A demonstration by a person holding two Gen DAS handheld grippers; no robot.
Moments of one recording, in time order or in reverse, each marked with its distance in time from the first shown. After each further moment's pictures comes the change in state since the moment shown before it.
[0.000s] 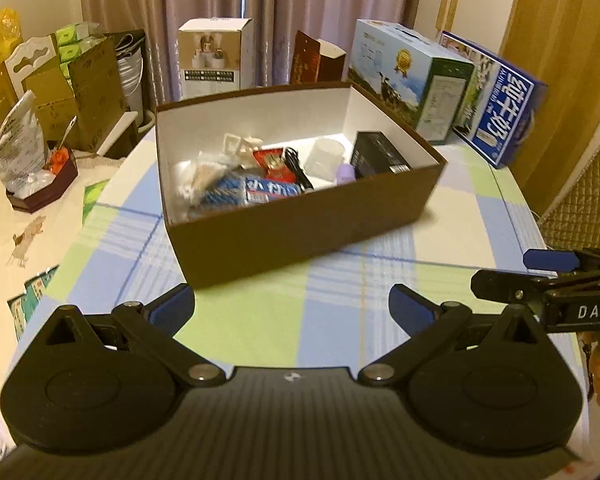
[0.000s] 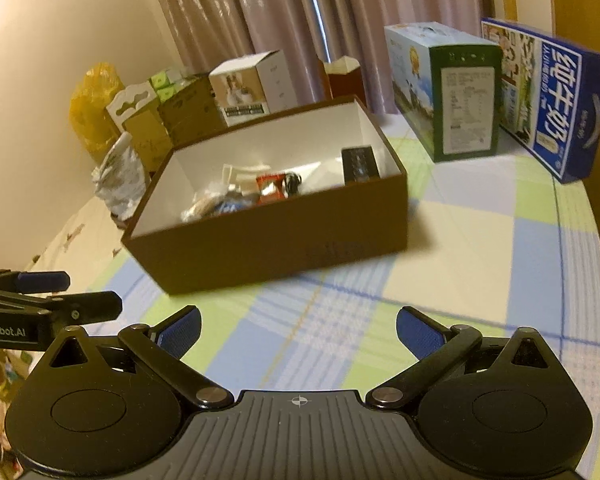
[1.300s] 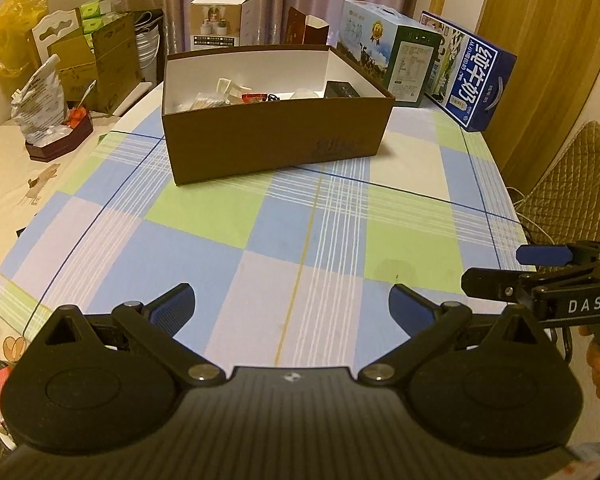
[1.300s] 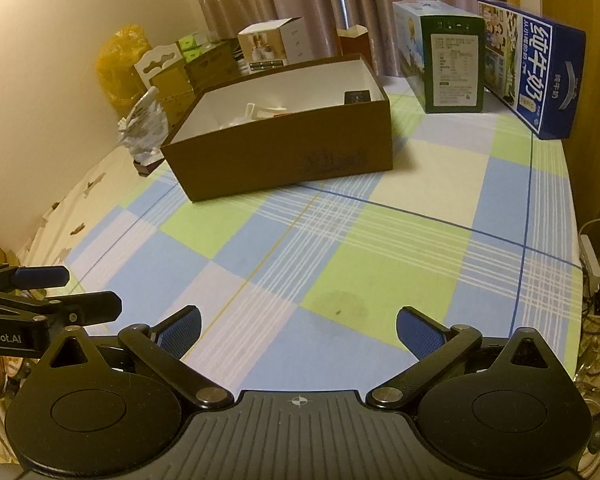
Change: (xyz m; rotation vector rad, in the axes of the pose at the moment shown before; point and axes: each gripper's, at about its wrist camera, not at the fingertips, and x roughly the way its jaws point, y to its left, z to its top) left arm -0.077 -0.065 -0.107 -0.071 0.024 0.034; right arm -0.085 -0.007 -0.089 -0.070 0.081 0.034
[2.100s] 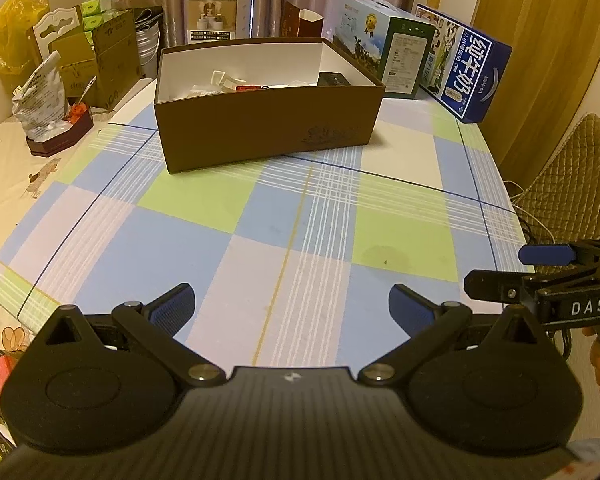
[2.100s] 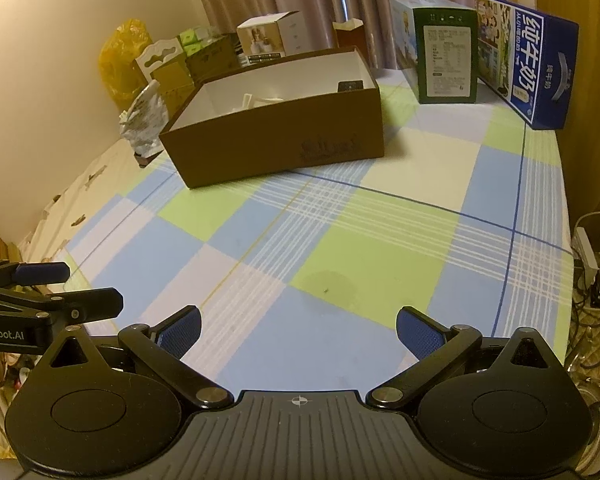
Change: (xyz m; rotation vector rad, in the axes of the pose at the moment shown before) left arm -0.001 -0.013 -0.013 -0.007 0.006 0.010; right arm -0.009 -0.010 -0.013 -0.007 0.015 0.003
